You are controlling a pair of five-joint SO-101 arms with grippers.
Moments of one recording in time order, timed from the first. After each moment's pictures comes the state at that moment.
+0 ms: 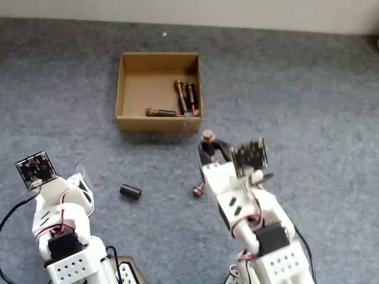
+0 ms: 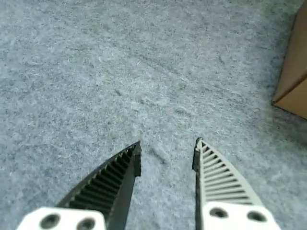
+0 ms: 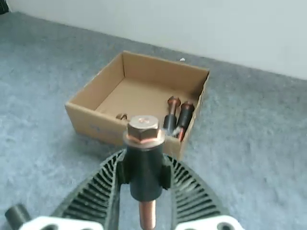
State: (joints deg) left arm -30.3 -103.7 96.0 55.1 9.3; right arm -28.3 -78.3 74.6 28.9 2.8
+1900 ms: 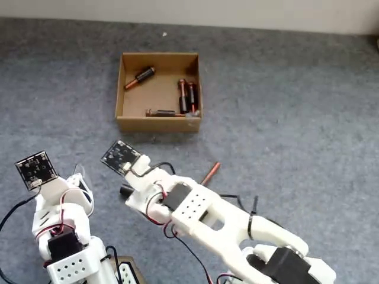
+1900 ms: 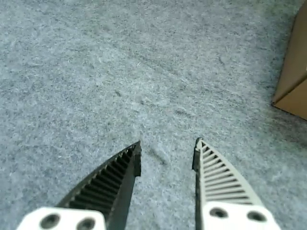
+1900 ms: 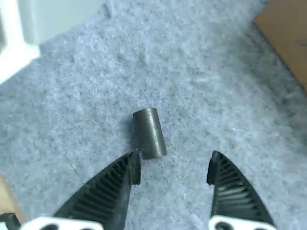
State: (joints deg) left arm -30.3 -103.7 96.0 54.9 9.2; right arm -59.9 -15.3 45.8 31.9 6.5
